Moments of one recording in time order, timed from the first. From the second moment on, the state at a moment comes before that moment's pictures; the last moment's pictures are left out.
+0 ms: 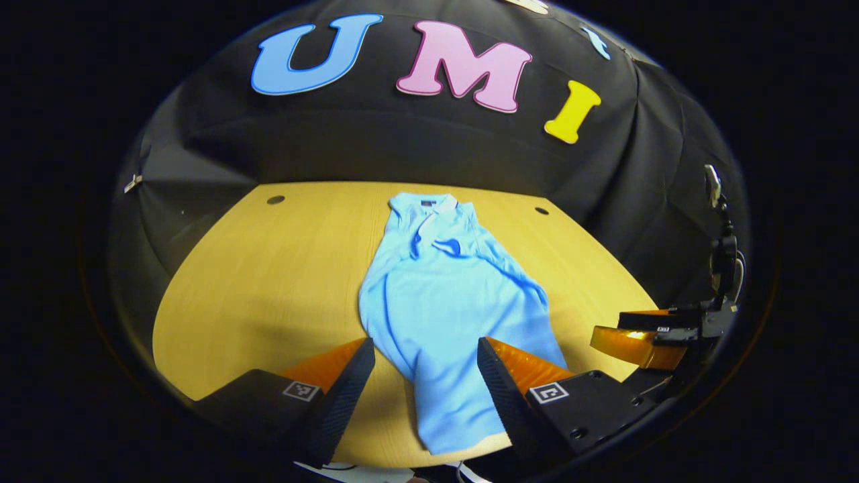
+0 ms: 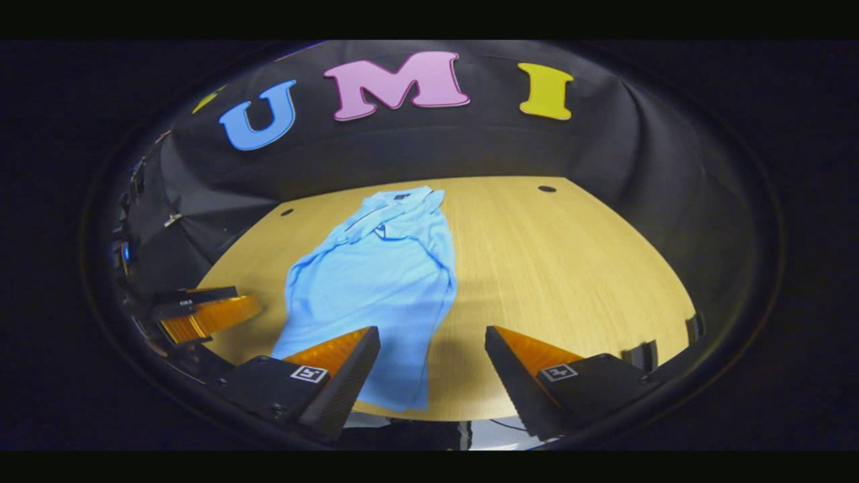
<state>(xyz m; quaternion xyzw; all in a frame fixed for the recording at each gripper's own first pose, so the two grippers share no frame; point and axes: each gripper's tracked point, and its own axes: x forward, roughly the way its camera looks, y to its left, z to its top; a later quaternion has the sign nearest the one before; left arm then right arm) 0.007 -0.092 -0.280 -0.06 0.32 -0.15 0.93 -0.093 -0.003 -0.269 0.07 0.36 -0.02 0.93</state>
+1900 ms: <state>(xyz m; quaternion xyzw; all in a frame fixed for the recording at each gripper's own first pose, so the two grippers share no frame) -0.037 -0.124 -0.357 -0.09 0.43 -0.15 0.89 -0.119 0.046 -0.345 0.03 0.51 0.09 0.85</state>
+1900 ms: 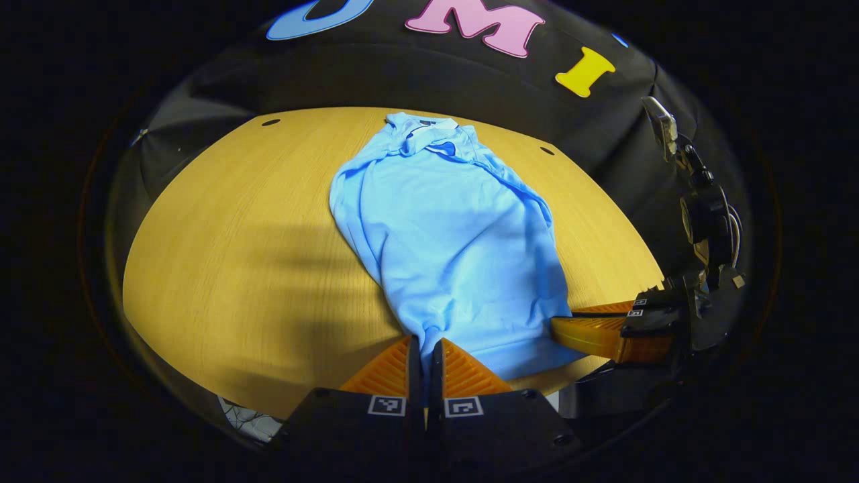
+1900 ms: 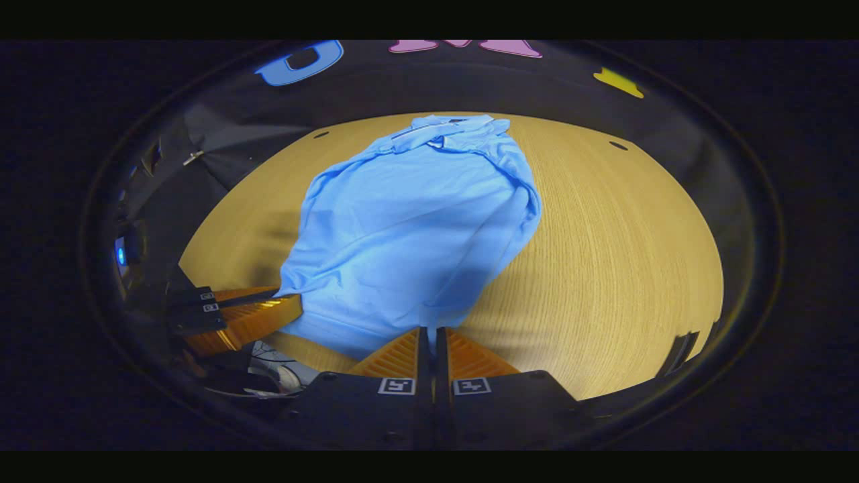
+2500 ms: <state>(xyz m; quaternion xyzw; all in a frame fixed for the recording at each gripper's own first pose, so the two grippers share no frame) 0.027 -0.114 -0.270 -0.09 0.35 -0.14 0.92 -0.023 0.050 -0.249 0.04 0.40 0.12 0.91</state>
